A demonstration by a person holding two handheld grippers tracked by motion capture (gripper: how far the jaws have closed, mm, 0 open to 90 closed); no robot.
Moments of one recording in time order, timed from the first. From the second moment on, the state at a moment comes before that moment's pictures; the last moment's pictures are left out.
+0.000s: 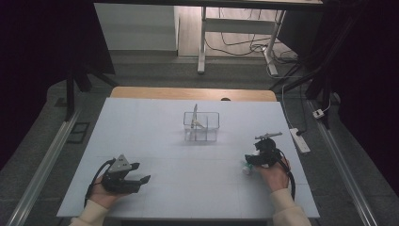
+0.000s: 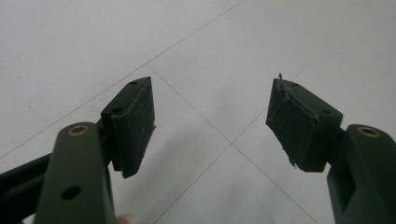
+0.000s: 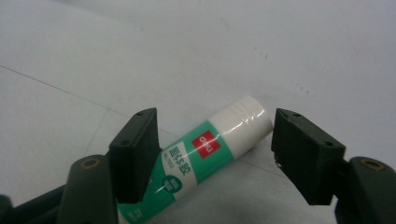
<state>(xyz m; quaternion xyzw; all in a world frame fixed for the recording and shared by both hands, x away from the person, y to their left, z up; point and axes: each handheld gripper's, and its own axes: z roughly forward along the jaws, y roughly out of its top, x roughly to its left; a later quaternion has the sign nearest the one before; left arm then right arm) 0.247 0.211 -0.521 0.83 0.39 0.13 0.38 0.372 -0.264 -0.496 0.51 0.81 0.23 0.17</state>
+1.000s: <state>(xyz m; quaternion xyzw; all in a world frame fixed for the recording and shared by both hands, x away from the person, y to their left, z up) 0.248 0.211 -0.522 0.83 0.38 0.13 0.38 0.373 -0.263 -0.500 0.47 0.84 0.22 0.17</state>
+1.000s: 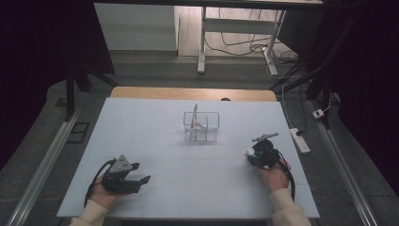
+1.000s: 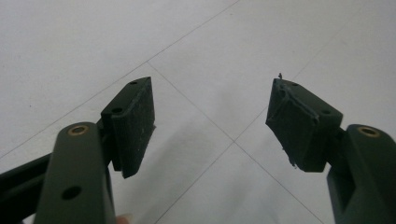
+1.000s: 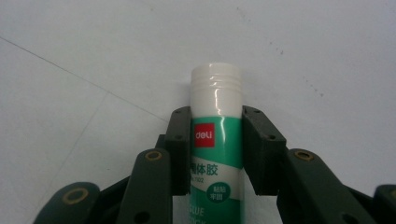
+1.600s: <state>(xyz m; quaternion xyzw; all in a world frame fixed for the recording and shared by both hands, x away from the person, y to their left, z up) 0.247 0.208 -0.524 0.84 0.38 0.14 0.37 0.366 -0.271 -0.481 0.46 0.82 0.30 0.17</state>
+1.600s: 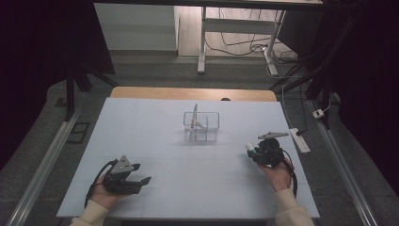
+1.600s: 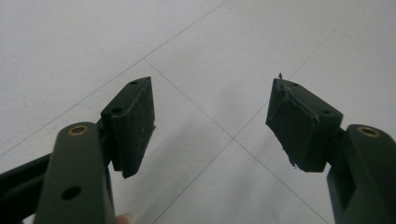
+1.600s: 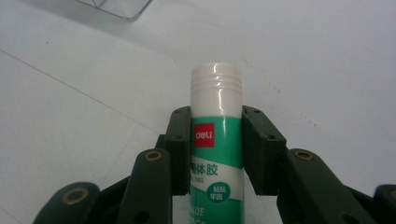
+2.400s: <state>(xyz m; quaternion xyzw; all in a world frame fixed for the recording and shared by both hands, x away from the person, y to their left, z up) 0.247 0.200 -0.530 0.86 0.36 0.13 0.34 0.361 -0.265 -0.474 0.44 0.81 0.34 0.17</state>
